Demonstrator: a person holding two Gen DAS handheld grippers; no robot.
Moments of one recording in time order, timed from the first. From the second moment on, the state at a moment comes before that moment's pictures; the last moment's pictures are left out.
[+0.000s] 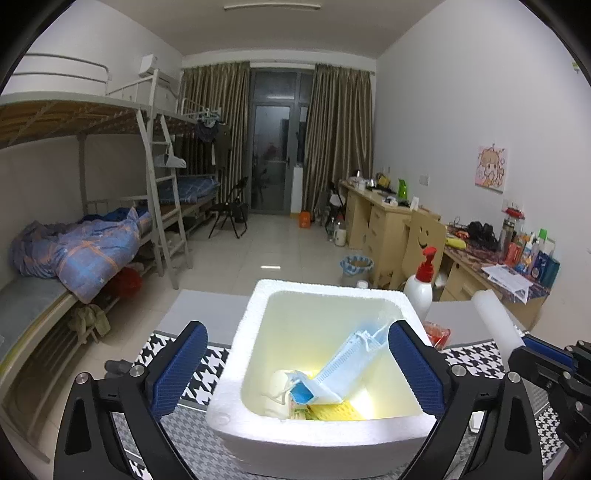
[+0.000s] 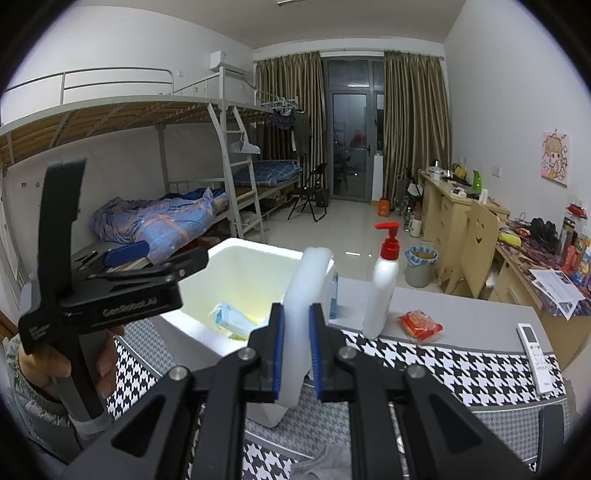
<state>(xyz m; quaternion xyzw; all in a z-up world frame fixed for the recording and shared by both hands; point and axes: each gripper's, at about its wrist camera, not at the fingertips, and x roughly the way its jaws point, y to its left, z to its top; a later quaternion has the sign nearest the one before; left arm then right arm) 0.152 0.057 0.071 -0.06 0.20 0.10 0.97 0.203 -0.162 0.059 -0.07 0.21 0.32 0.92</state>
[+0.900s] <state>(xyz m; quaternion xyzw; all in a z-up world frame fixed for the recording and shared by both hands) 0.128 0.081 0.065 -0.04 0.18 0.13 0.97 0.218 -0.127 0.064 -0.07 0.22 0.35 0.91</state>
